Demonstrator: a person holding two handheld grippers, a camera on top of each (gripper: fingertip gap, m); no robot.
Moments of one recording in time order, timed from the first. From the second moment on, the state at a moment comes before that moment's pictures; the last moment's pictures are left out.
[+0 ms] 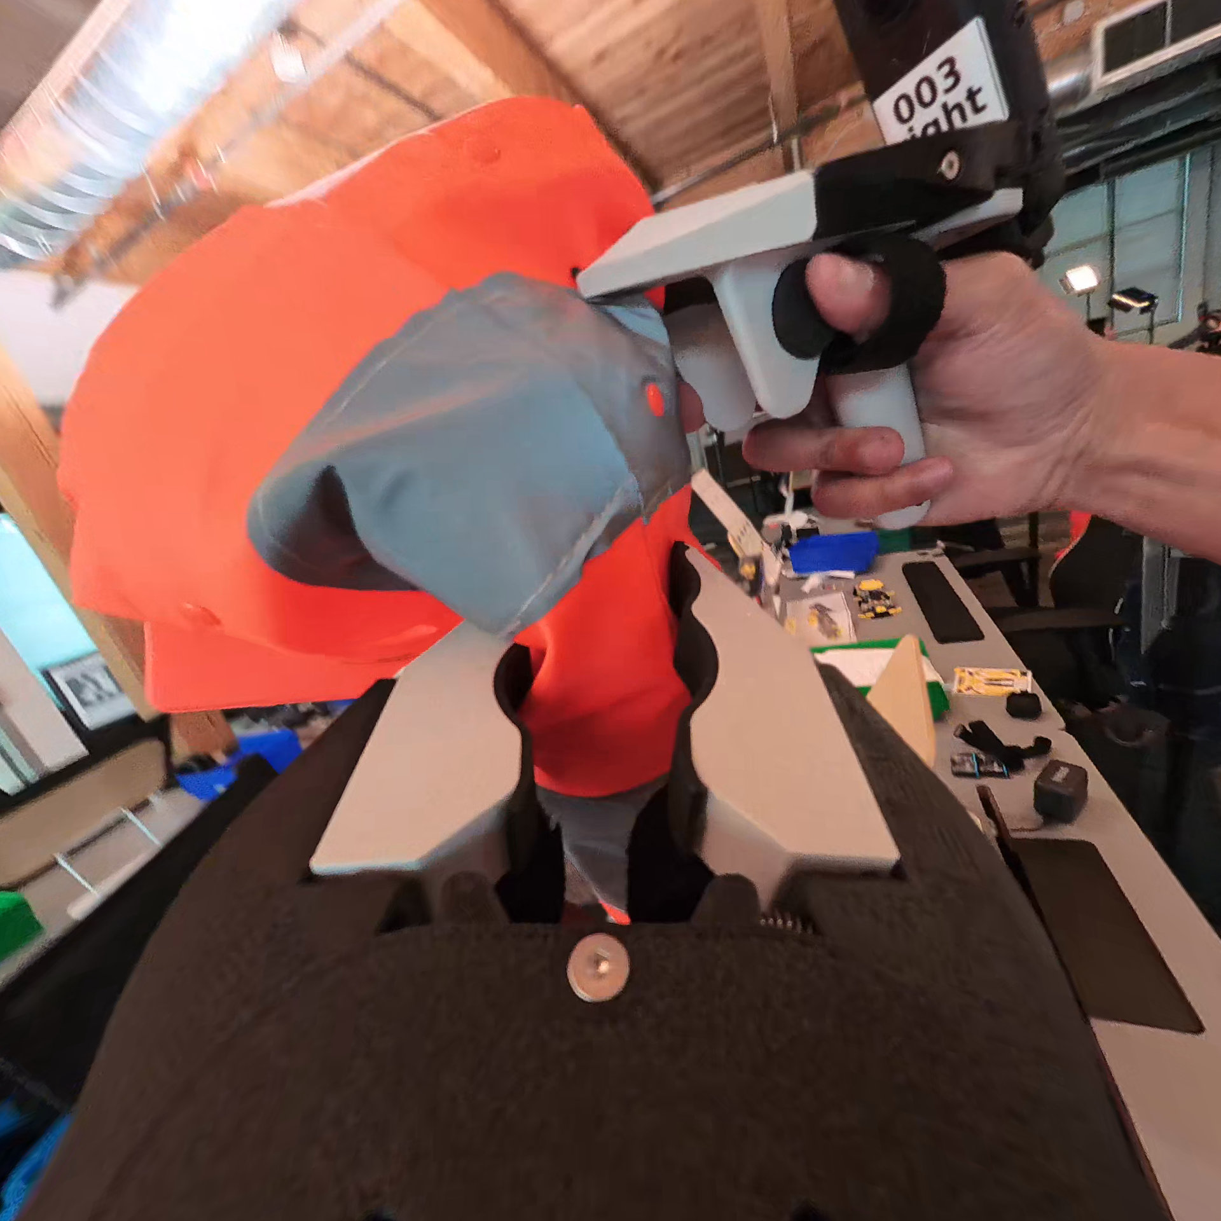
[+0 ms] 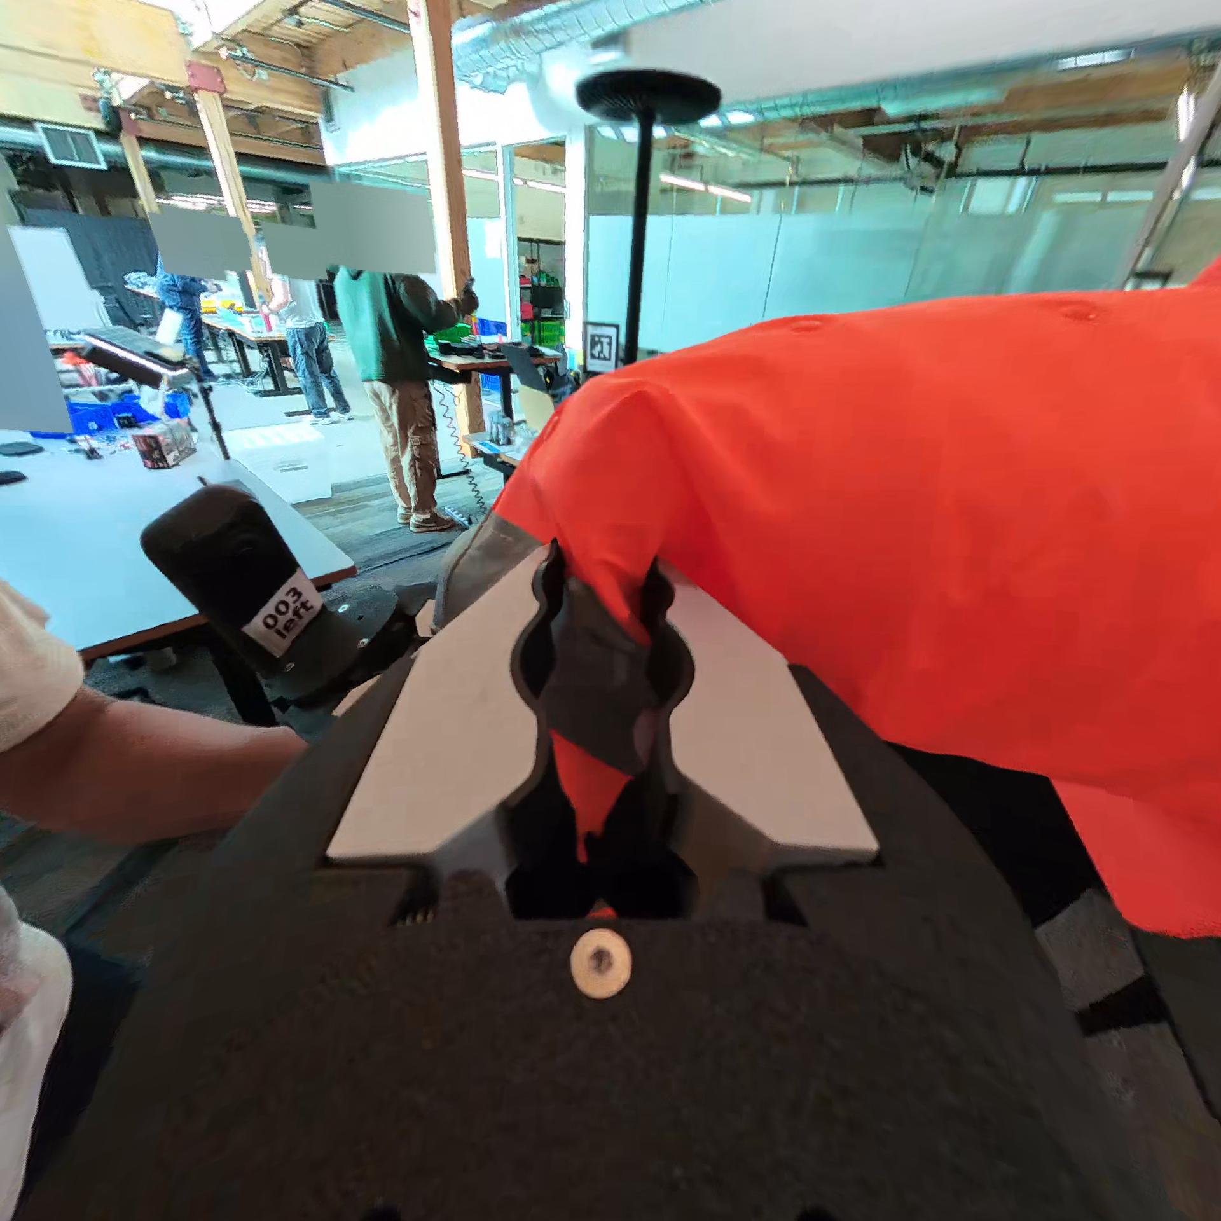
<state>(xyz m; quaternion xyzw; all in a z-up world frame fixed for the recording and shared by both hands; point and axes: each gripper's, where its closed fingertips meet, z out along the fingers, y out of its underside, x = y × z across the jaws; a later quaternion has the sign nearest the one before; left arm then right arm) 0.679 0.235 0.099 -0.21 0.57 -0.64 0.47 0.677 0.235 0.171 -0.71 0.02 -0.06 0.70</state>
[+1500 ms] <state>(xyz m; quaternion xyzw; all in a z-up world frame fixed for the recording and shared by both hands) 0.175 0.321 -0.129 -0.40 0.80 -0.29 0.35 0.445 0.241 0.020 -0.30 0.18 0.50 0.79</state>
